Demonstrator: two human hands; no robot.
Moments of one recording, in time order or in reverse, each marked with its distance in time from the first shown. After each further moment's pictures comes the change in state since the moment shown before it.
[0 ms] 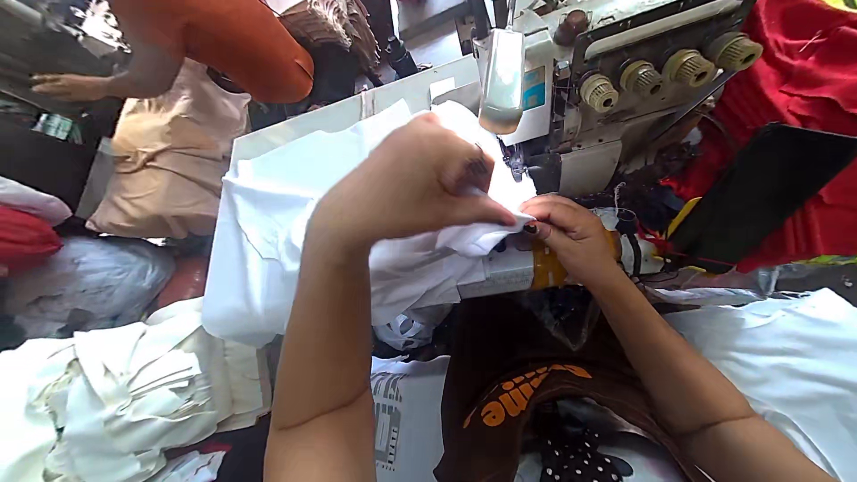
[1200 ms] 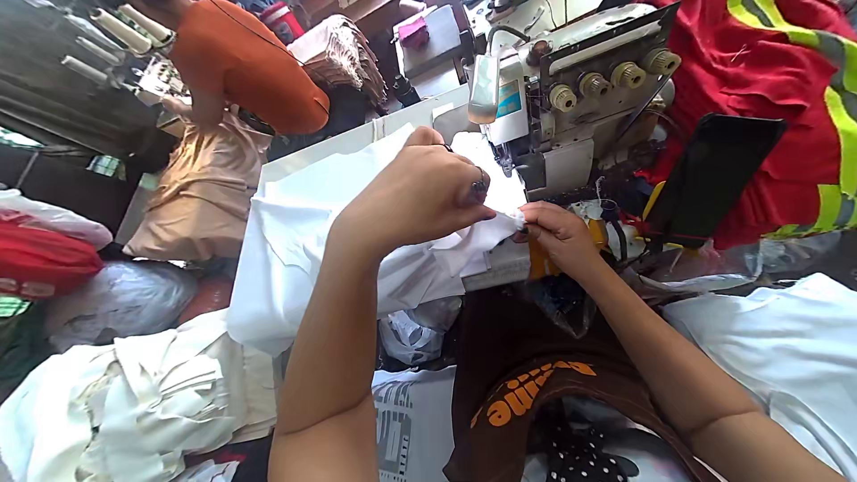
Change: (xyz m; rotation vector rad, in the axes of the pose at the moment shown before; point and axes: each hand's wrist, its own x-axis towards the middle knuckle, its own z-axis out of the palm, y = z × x) left_hand -0.013 0.033 0.001 0.302 -0.098 0.028; right_hand -0.025 -0.011 0.004 -0.086 0.009 0.025
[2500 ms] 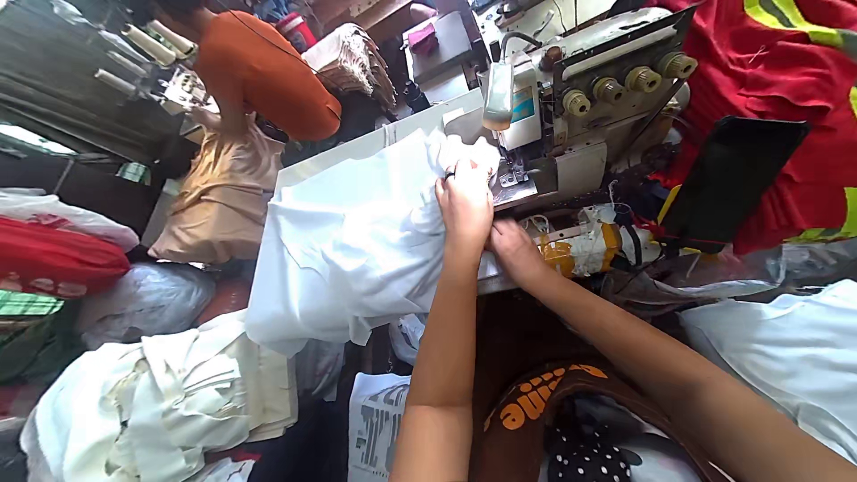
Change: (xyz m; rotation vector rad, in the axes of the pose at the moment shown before) left_hand 0.029 -0.011 0.137 0.137 0.402 -0.856; right_hand 0.009 0.040 0.092 -0.695 -0.124 -0.025
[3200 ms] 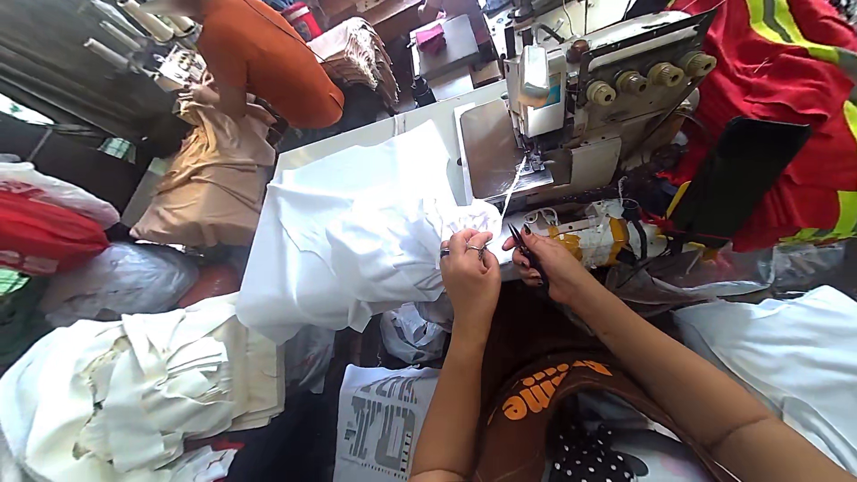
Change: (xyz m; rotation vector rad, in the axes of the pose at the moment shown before) left_hand -0.135 -0.009 -0.006 -0.327 0.303 -0.181; right_hand -0.027 -0.030 -0.064 1.445 -0.326 0.883
